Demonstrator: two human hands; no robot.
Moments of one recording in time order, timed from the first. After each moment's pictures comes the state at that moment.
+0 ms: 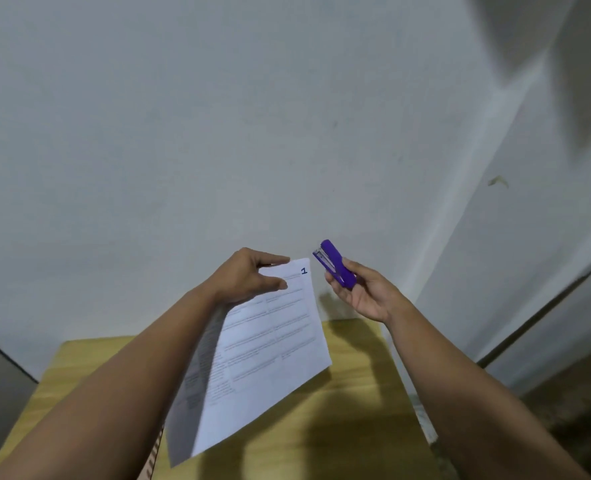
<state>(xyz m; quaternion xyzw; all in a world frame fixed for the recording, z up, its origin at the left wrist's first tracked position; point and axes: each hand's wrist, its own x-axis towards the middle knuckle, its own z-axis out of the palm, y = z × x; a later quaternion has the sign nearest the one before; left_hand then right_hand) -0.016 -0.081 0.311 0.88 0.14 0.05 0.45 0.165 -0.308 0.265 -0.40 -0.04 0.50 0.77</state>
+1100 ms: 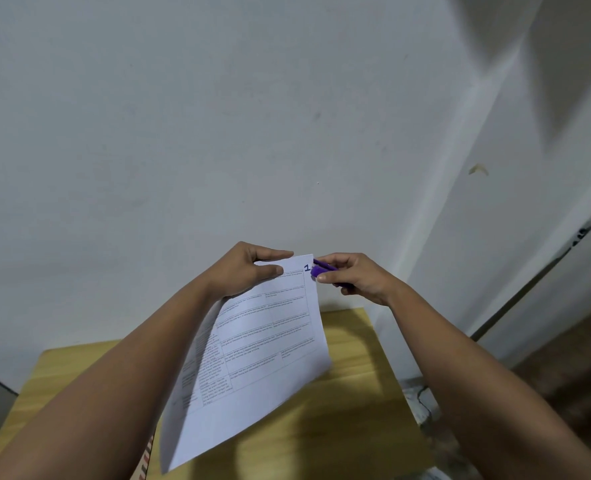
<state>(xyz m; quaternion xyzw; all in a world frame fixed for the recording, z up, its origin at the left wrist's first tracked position) -0.001 -0.089 0.315 0.86 0.09 0.04 0.51 0.165 -0.320 0.287 -0.72 -0.28 0.36 0.52</state>
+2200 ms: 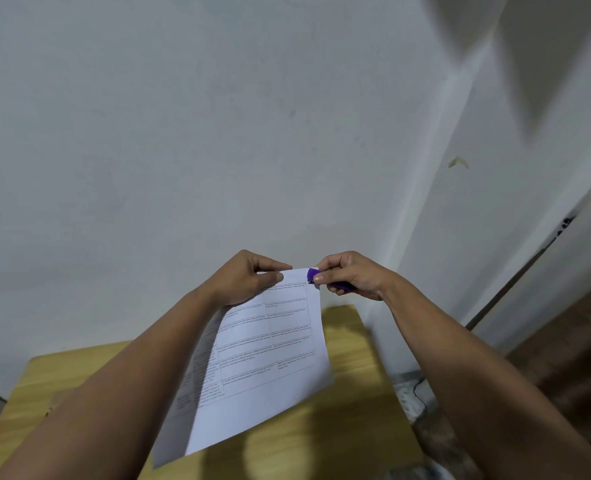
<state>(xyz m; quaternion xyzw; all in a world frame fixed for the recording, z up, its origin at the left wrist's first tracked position) 0.019 -0.122 0.299 0.86 0.08 0.03 0.50 0.187 -0.346 0.285 -0.70 -0.31 0.41 0.50</state>
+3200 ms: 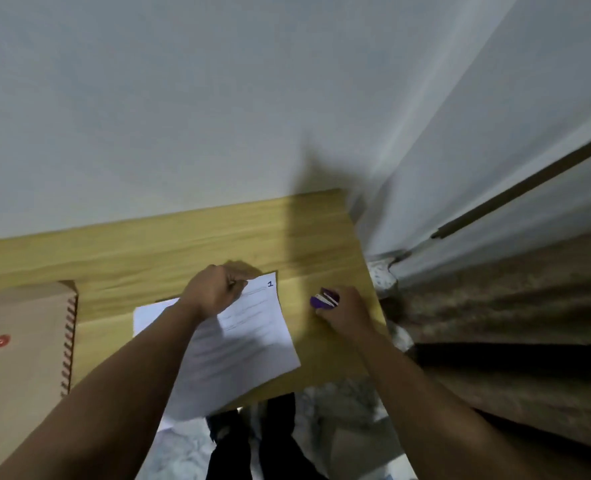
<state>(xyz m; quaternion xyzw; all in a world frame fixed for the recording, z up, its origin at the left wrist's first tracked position) 0.023 -0.165 0.012 0.91 0.18 -0.13 0.35 0.134 -0.442 -0.053 -0.91 -0.06 0.32 0.27</state>
